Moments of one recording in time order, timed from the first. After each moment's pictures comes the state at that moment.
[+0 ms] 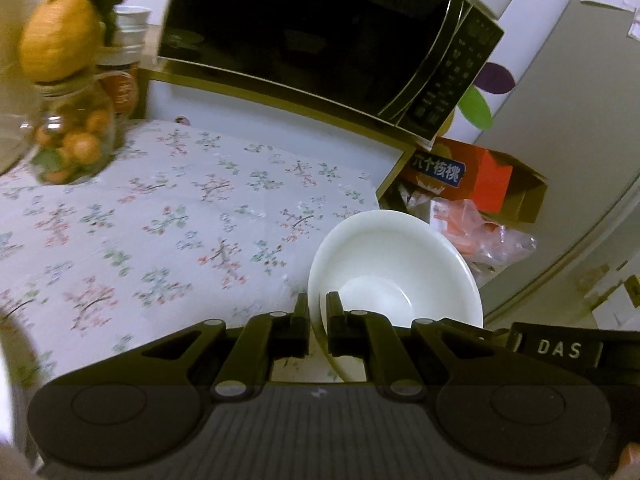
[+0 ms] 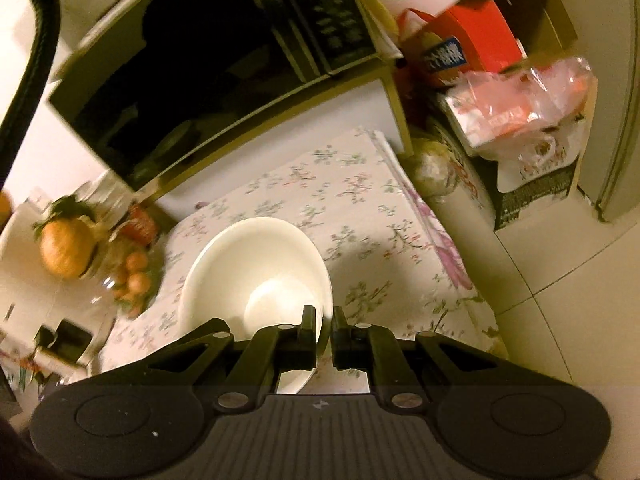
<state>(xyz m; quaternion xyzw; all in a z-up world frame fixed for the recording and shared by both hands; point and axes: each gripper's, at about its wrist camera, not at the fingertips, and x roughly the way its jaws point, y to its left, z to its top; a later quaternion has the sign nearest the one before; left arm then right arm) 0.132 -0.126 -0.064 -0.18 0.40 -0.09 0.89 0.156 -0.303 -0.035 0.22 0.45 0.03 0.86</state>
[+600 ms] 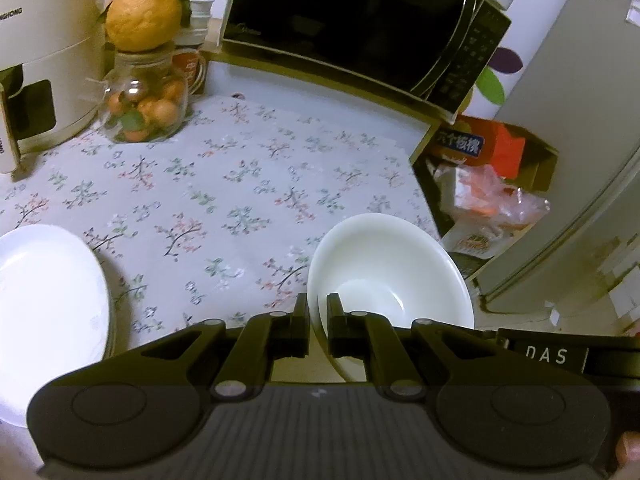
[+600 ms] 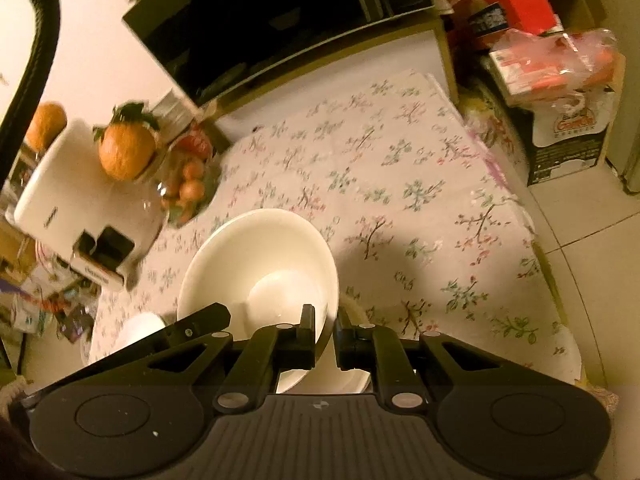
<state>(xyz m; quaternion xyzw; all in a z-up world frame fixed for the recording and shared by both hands) 0.061 -0.084 -0.074 -0.15 0.43 -0.07 0.89 0.091 -0.252 -0.049 0.20 0.50 0.09 0.84</state>
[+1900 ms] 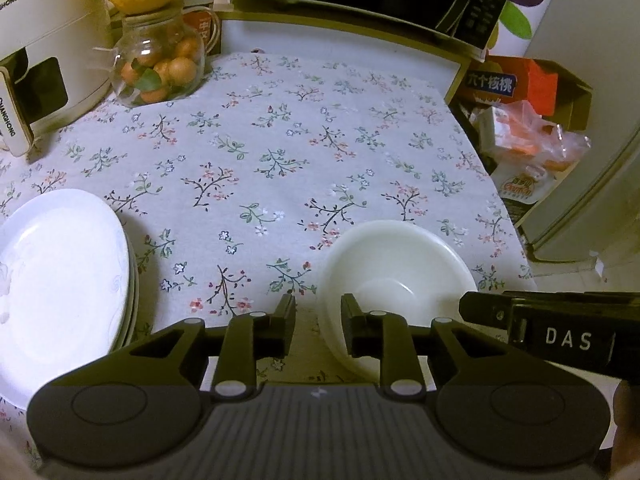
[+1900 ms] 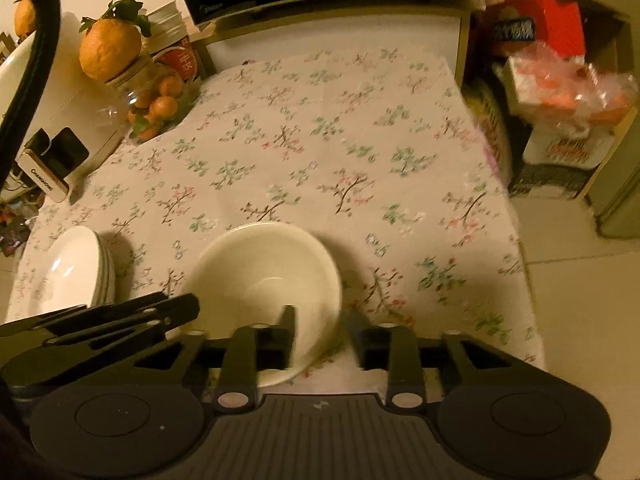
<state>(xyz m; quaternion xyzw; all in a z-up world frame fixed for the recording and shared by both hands) 0.055 -0.086 -0.108 -0.08 0.48 -0.04 0.87 0.089 -0.226 -0.076 0.06 0.53 0.08 0.84</state>
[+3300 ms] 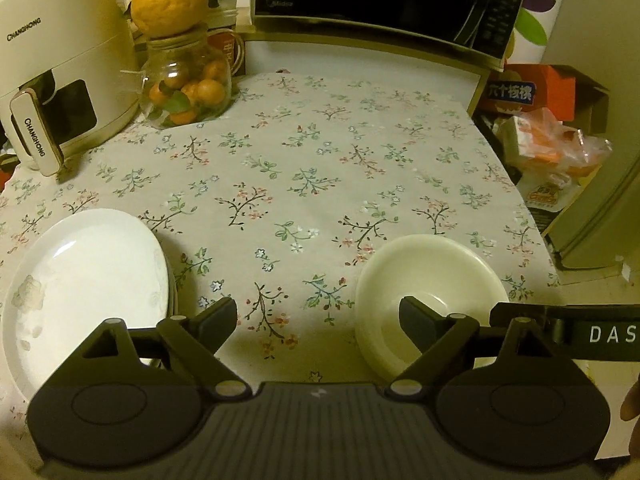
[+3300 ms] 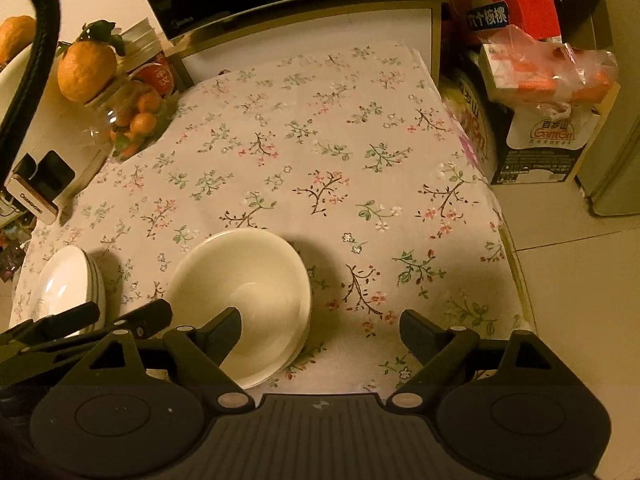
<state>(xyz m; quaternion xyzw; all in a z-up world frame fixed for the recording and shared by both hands) 0.053 -0.083 -0.104 -0.05 0.45 0.00 0.89 0.087 -0.242 -0.084 0.09 0.53 0.05 0.84</state>
